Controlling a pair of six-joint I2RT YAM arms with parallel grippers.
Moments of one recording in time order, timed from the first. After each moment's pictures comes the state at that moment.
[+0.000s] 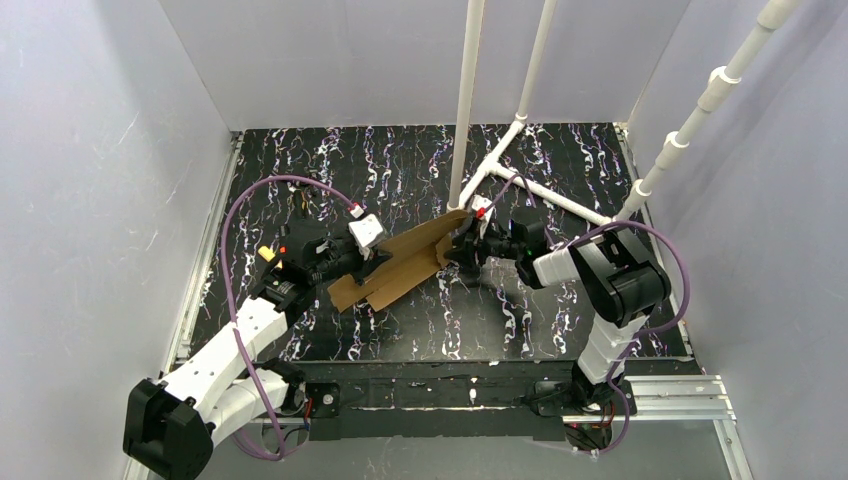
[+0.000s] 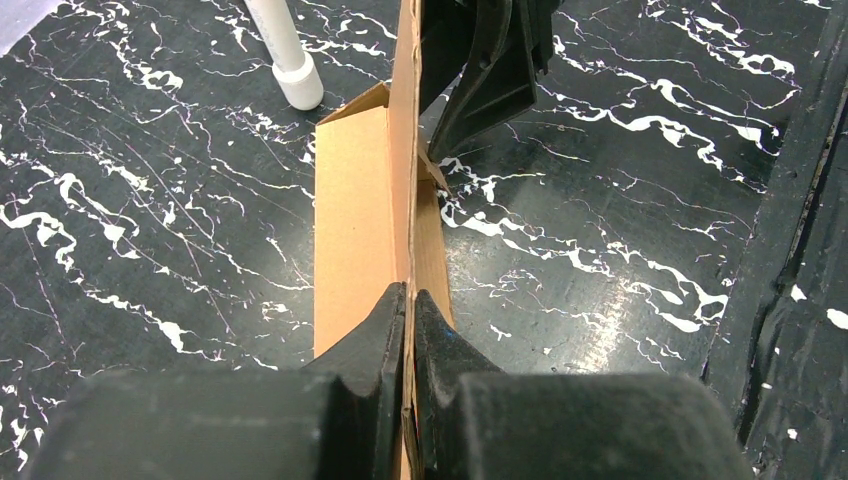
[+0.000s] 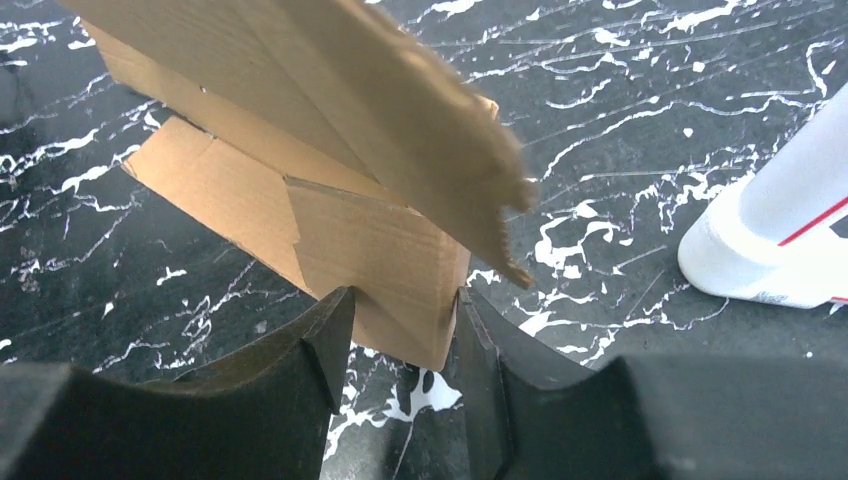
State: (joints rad) left arm -0.47 0.94 0.63 -0.06 0.52 0.28; right arm 0.44 1.80 0.66 0.83 -0.83 -0.12
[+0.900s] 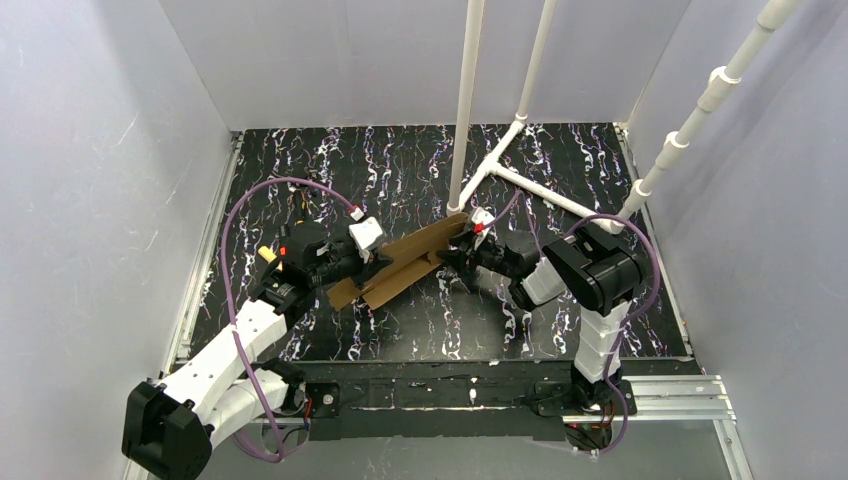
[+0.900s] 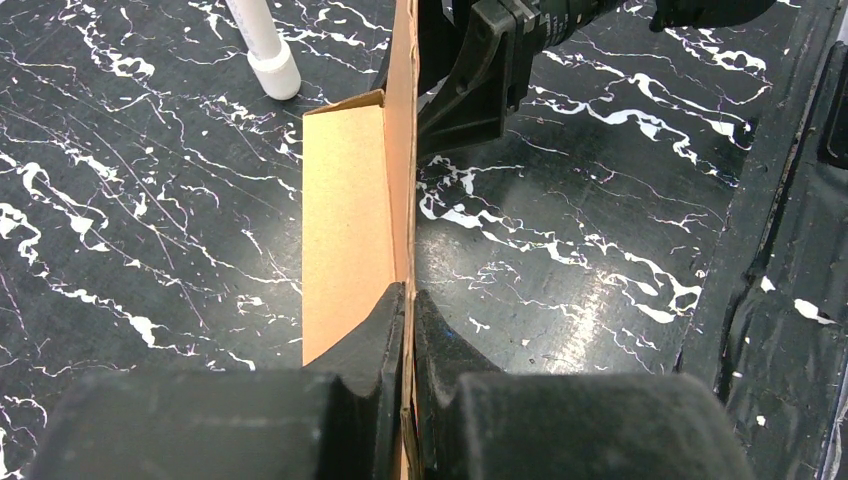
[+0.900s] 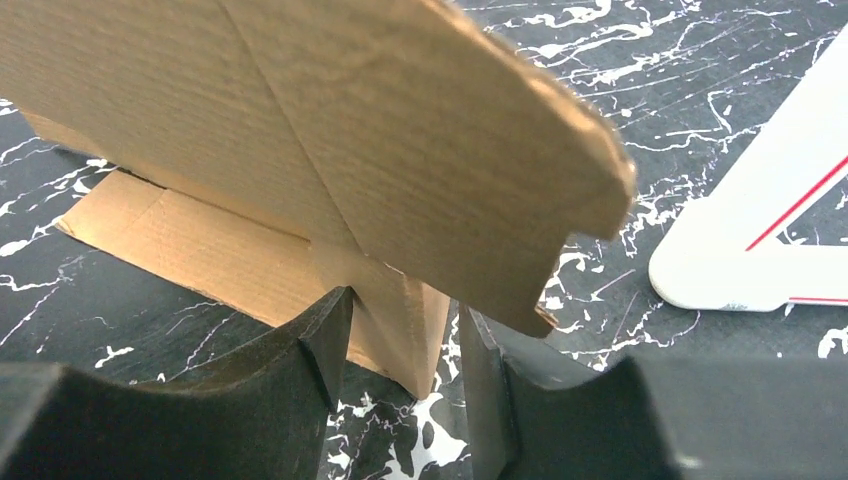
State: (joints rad) left arm -0.48 0.92 0.61 -0.08 0.54 0.25; right arm 0.54 1.91 0.53 1.32 -0.56 -0.01
